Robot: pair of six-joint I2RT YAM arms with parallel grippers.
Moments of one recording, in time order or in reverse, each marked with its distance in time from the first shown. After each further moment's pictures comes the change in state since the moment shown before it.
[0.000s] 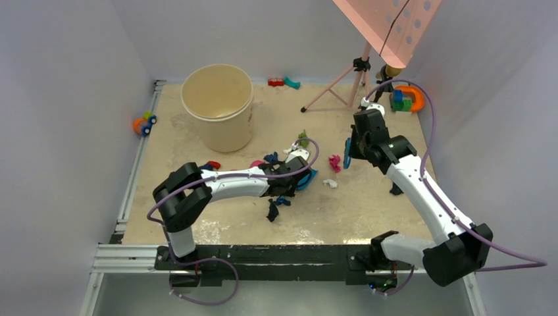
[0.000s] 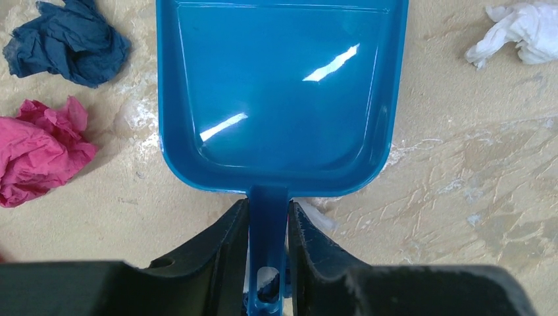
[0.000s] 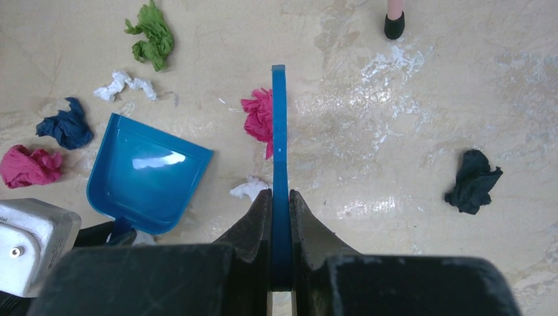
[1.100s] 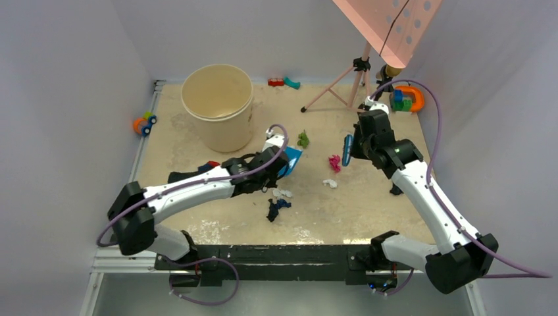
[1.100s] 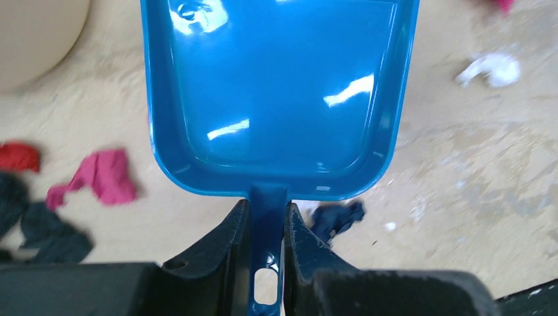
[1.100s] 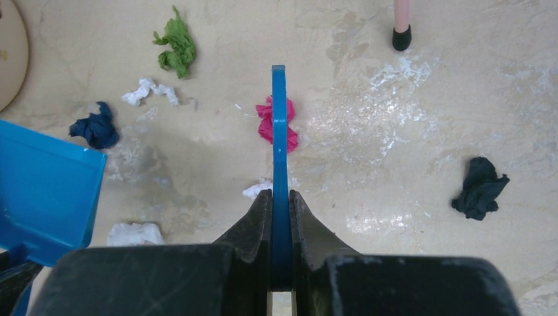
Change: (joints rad) left arm 0.044 -0.279 0.007 -0.175 -0.060 -0.002; right arm 0.000 -0.056 0.000 0.004 -0.013 0.001
